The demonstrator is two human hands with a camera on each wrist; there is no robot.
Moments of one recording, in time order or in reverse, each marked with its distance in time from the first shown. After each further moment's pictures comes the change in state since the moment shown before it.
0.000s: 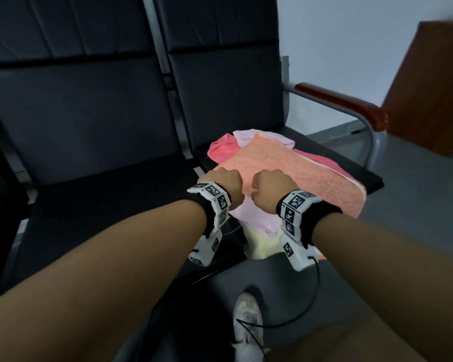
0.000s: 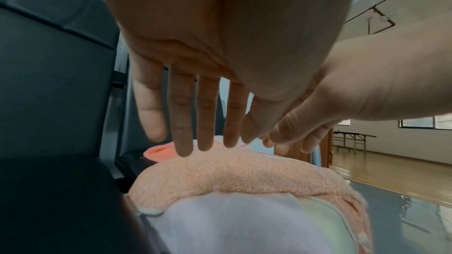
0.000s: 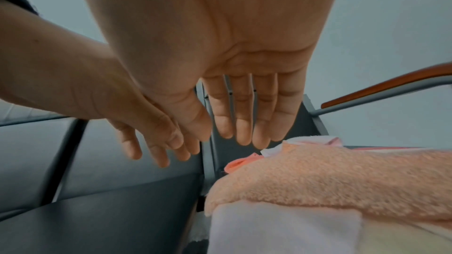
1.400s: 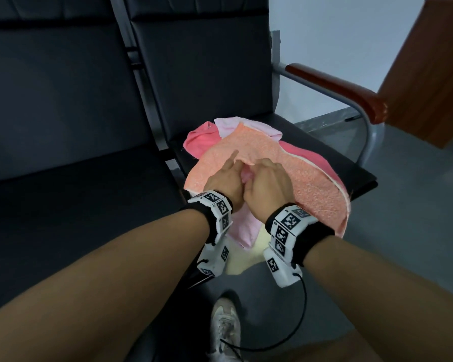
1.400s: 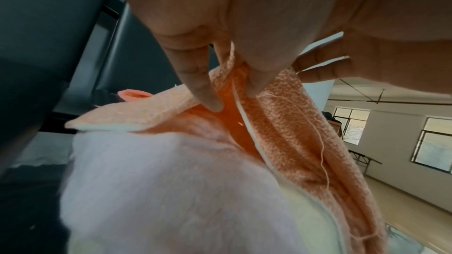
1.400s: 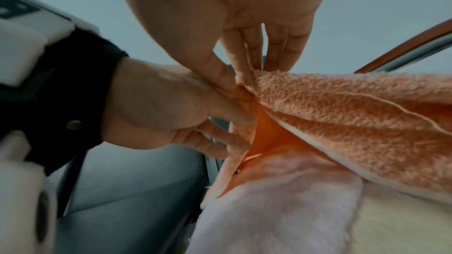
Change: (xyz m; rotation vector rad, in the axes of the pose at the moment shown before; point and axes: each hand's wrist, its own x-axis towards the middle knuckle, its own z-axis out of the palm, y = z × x) left_hand 0.074 0.054 0.043 -0.429 0.157 0.095; right_hand 0.028 0.045 0.015 0.160 0.355 -0.039
